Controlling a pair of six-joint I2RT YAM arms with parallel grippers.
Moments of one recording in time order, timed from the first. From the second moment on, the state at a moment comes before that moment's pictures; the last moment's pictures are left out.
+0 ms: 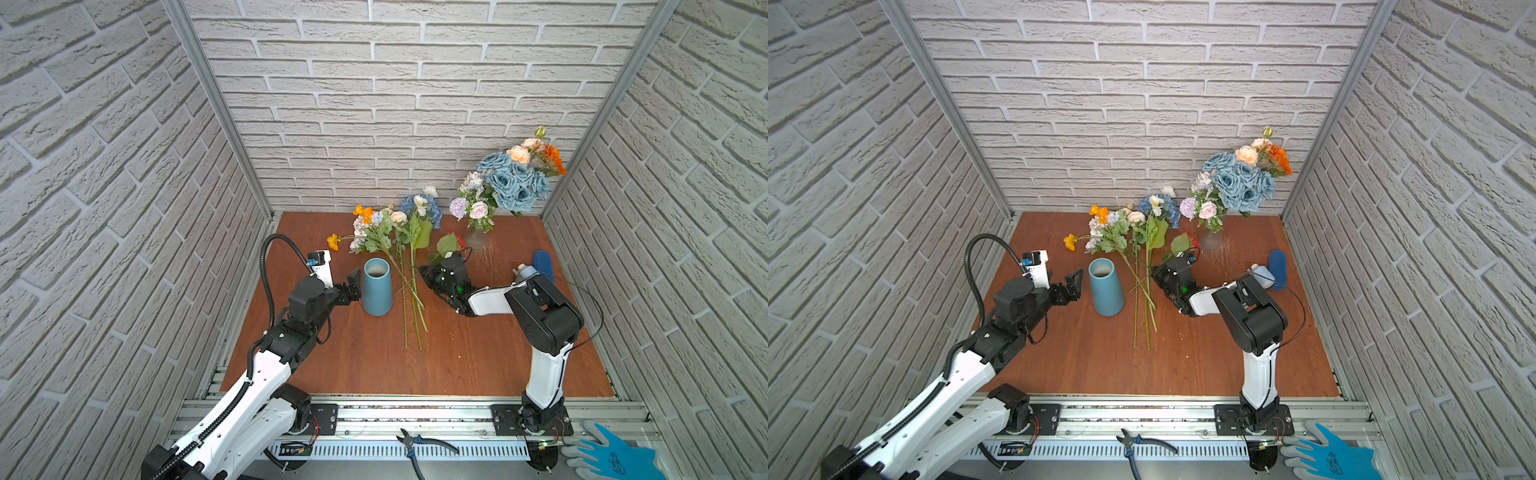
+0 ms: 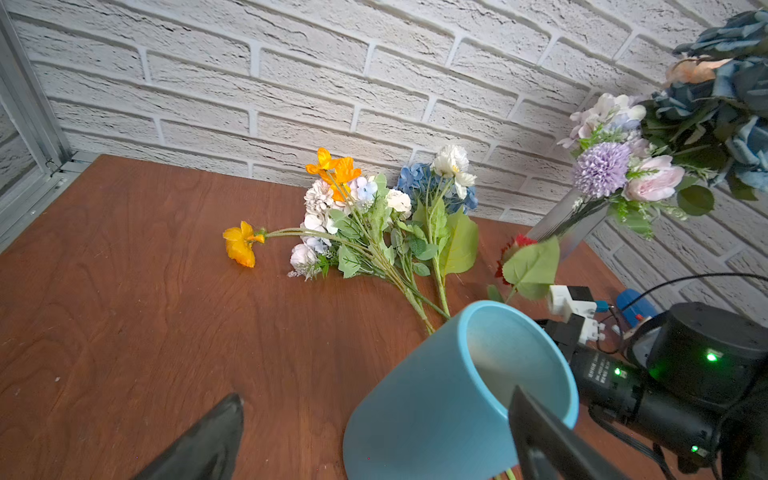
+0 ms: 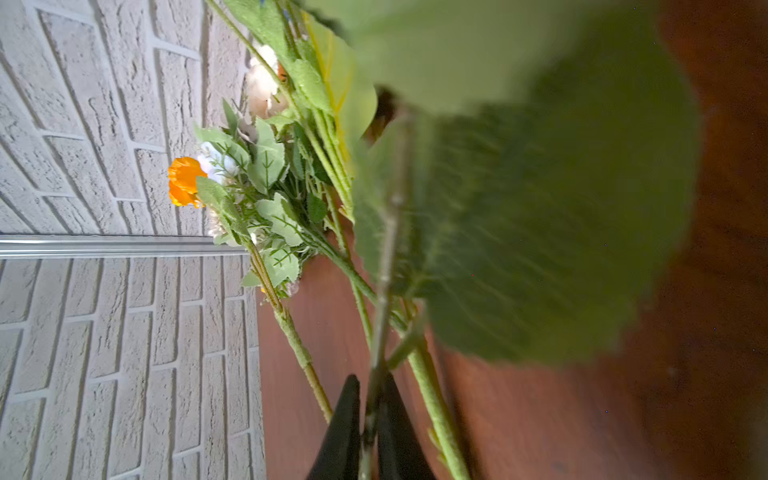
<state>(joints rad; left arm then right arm) -0.45 0.80 0.60 -0.09 -0.15 -0.35 0.45 1.94 0.88 0.58 -0.05 1.28</state>
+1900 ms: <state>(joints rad) -0.27 0.87 0.53 0.03 -0.08 -0.51 0.58 1.63 1.56 -0.17 -0.38 0.47</state>
